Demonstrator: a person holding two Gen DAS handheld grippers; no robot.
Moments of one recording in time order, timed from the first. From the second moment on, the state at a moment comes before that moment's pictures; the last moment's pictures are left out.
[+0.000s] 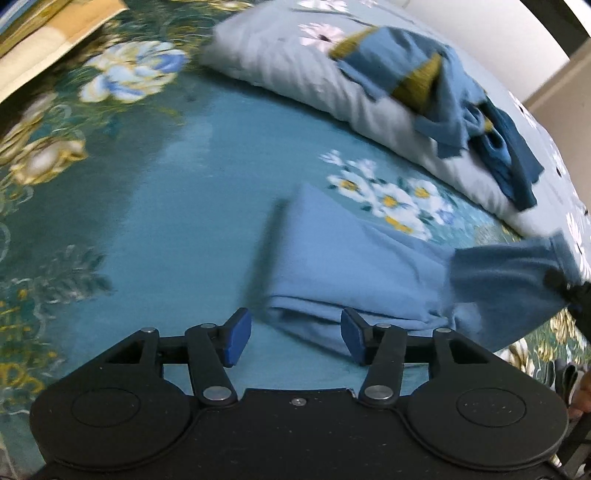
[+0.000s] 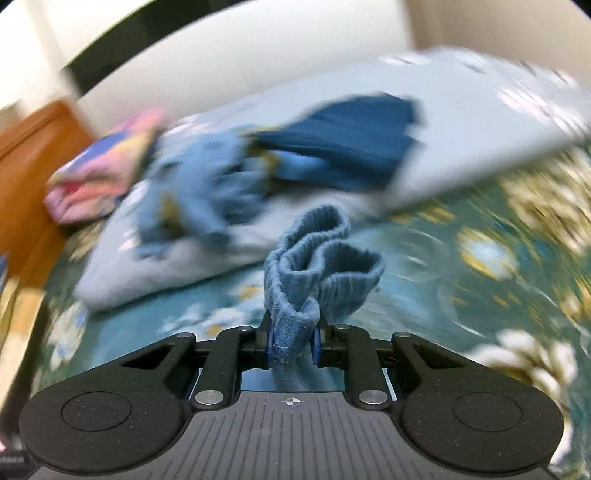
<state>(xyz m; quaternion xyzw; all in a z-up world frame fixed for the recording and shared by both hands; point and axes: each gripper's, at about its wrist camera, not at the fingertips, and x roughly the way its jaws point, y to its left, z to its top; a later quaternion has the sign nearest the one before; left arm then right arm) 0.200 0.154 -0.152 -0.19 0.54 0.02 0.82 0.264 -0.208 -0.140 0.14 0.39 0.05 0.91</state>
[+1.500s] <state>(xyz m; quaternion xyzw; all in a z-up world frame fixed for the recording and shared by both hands) 0.298 0.110 -0.225 -0.16 0.58 -0.14 0.78 0.219 -0.165 -0.194 0.15 0.49 0.02 0.86</state>
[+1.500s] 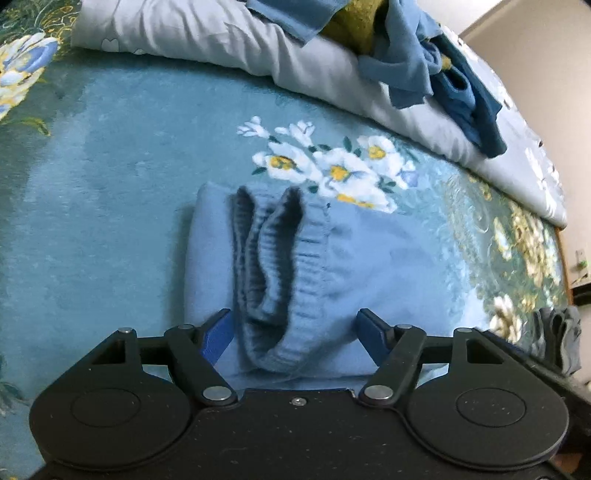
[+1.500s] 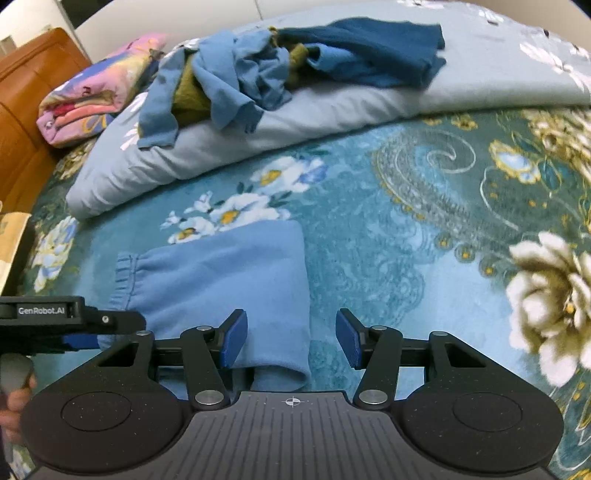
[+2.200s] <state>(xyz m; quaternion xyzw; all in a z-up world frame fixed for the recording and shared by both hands) 0.294 0.147 -0.230 -0.14 0.56 -0.11 0.81 0.250 -0.175 -0.216 0.23 0.51 0.06 0.83</state>
